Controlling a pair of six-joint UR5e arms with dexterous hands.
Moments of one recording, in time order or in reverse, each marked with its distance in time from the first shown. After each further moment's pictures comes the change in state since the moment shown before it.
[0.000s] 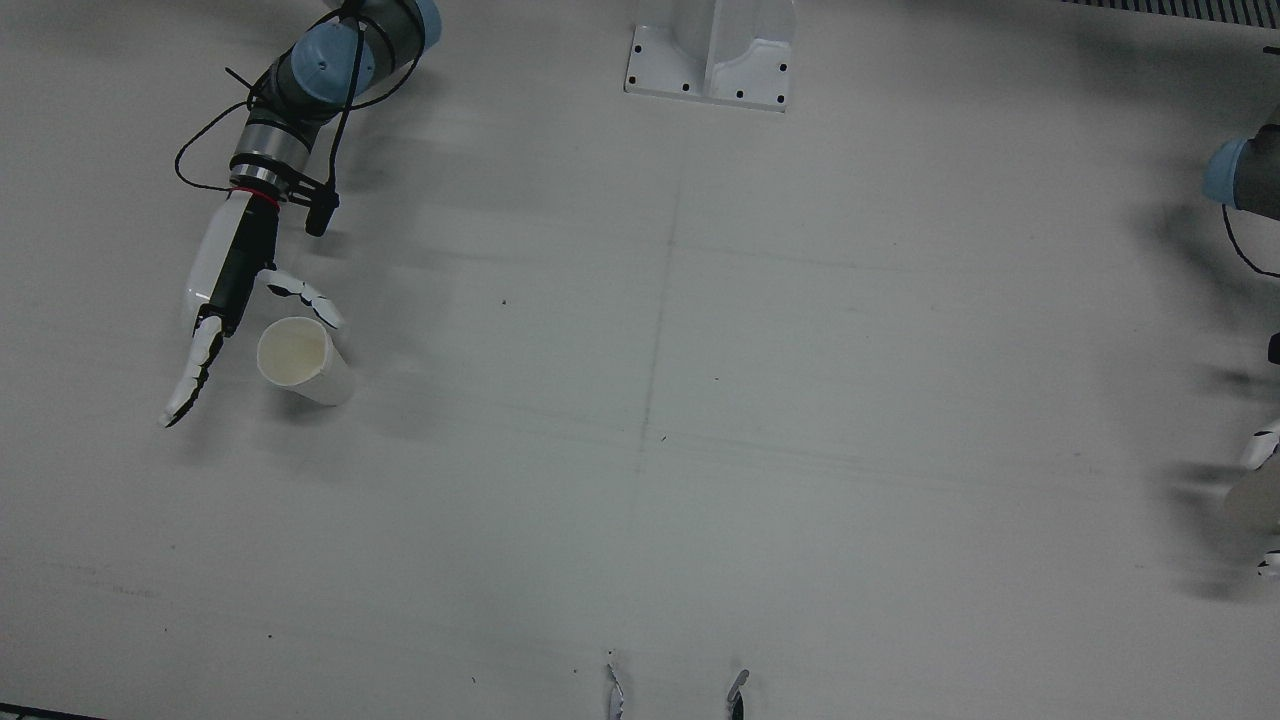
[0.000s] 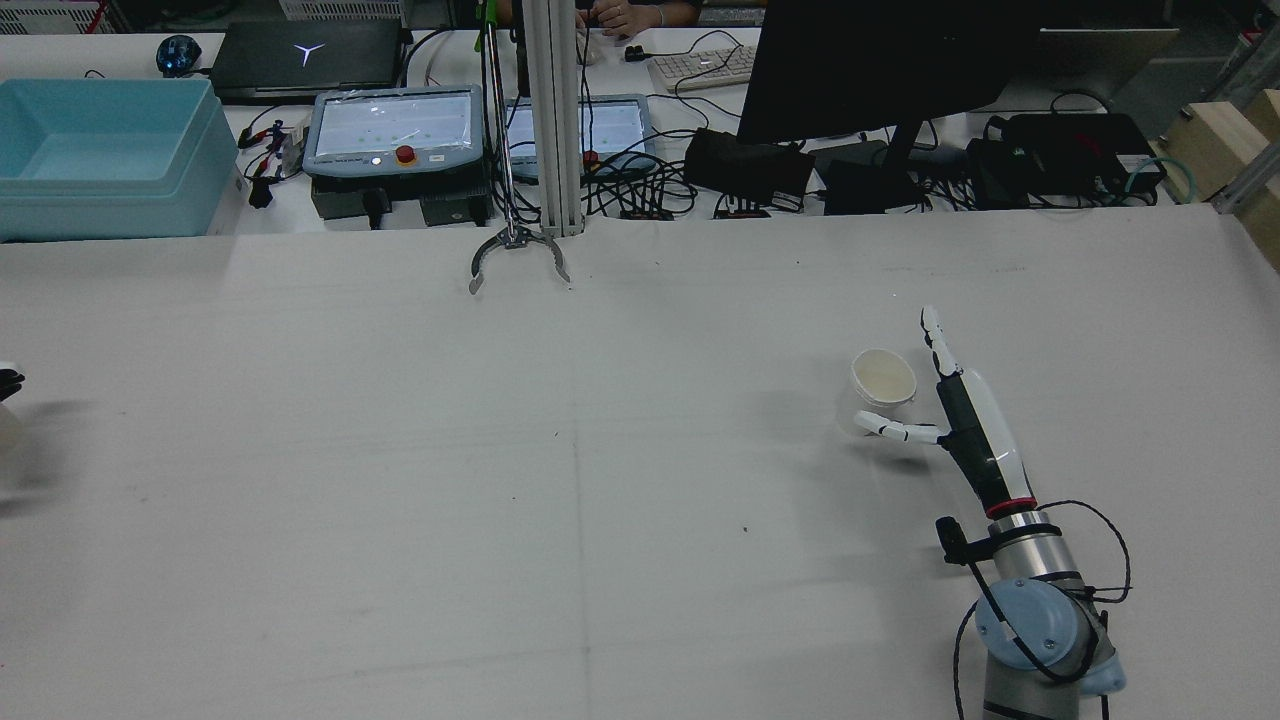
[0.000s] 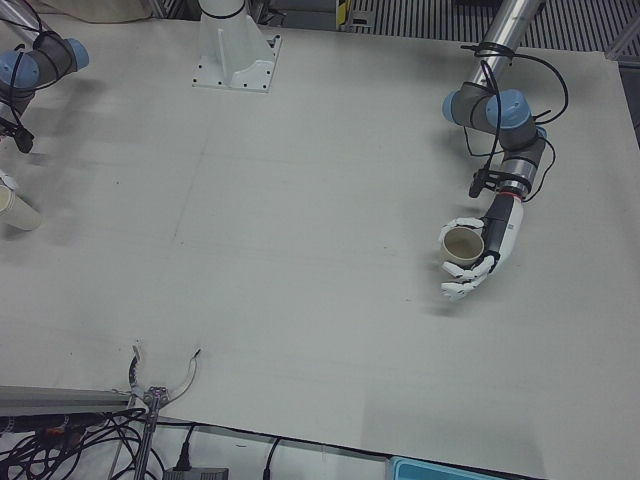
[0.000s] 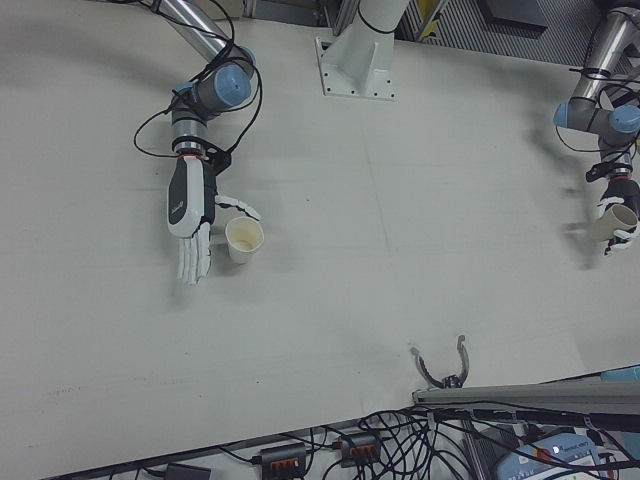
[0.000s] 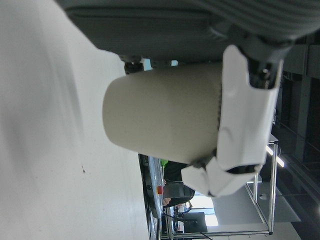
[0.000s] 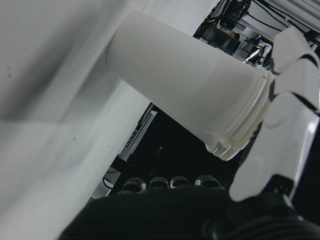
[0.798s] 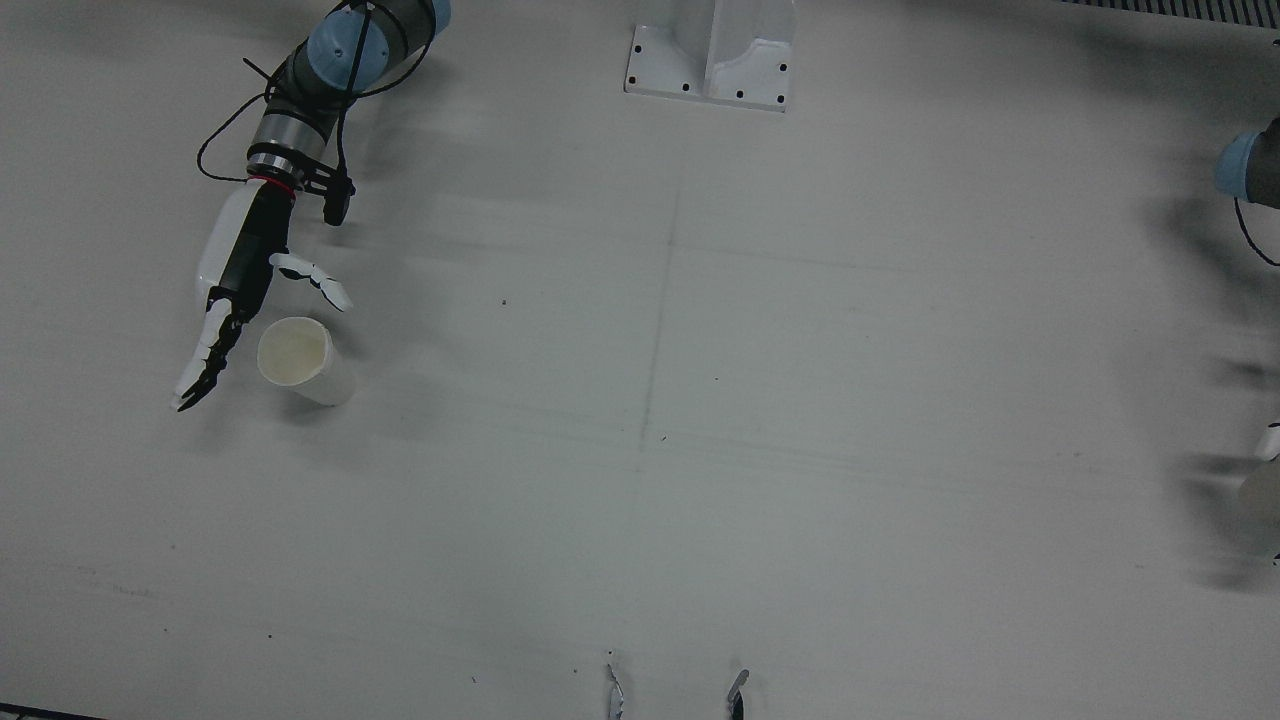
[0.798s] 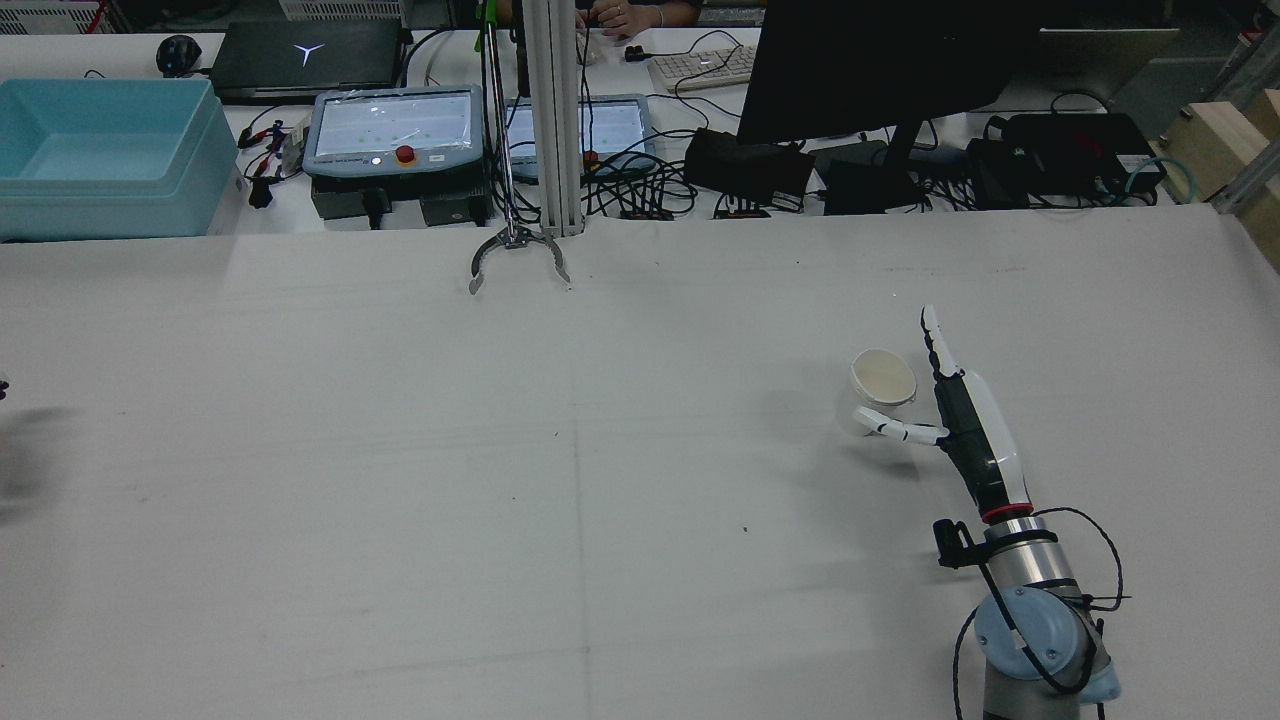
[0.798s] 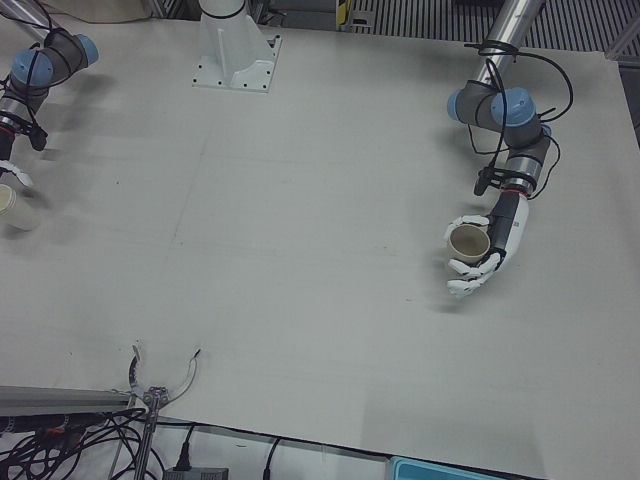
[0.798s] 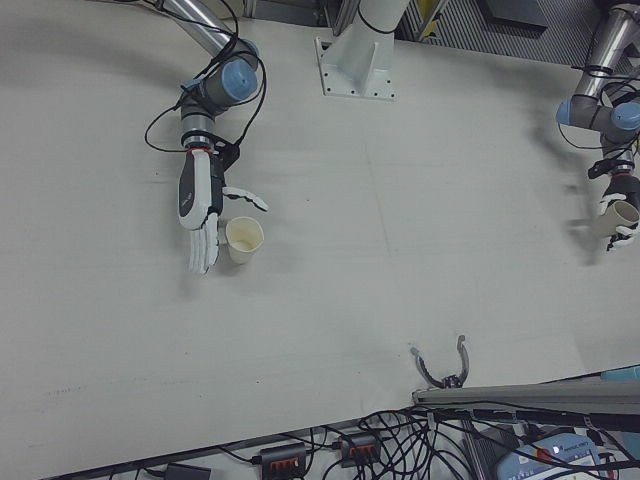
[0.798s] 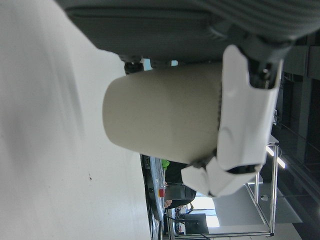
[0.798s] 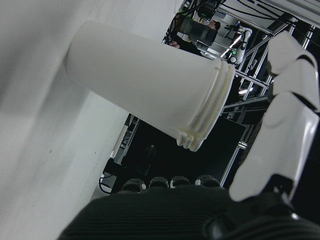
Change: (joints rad) left arm 0.000 0.030 -0.001 -0.023 0.000 0.000; right arm -0.016 -0.017 0.044 0.017 0.034 0.101
